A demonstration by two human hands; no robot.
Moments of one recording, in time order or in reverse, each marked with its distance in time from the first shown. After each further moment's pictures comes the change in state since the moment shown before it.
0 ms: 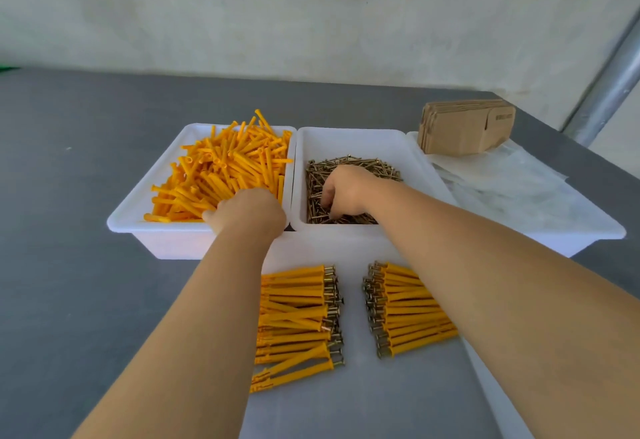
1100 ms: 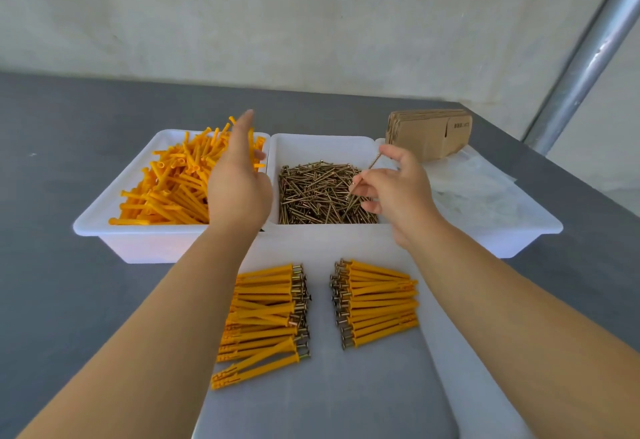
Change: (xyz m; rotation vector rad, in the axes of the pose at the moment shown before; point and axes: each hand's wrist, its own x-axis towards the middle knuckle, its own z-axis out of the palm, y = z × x) left_hand -0.028 0.017 -0.011 -0.754 0.553 0.543; right_hand -0.084 0.052 0.009 1.398 0.684 0.145
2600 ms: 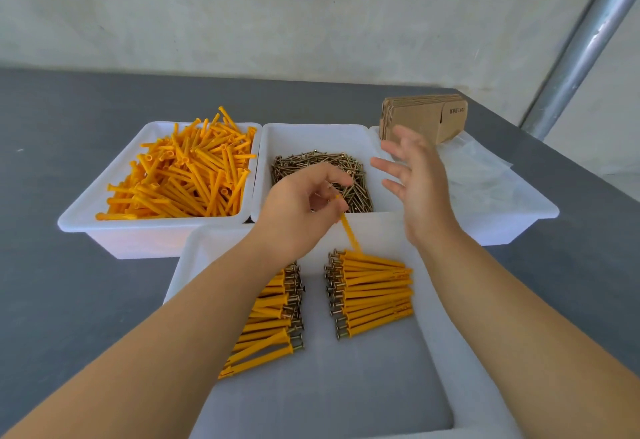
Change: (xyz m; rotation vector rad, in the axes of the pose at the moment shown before) left_hand -0.045 0.037 0.021 -0.386 -0.537 0.079; right_hand -0.018 -0.004 -0.023 0.022 0.029 -0.147
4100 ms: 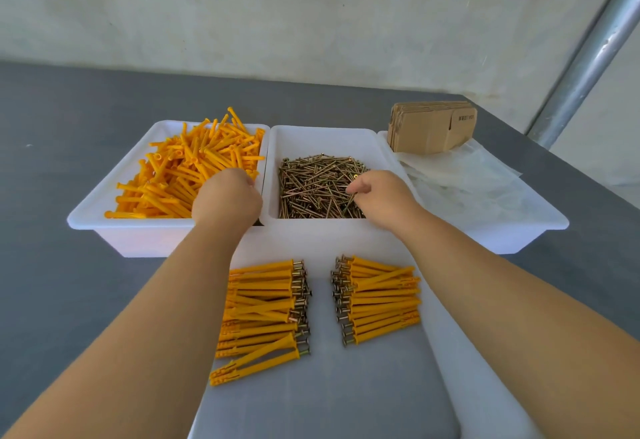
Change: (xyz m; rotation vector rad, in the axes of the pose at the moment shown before) left_hand 0.029 -0.063 -0.062 0.770 0.263 -0.504; right_hand 0.037 0.035 0.025 -0.898 -0.301 0.051
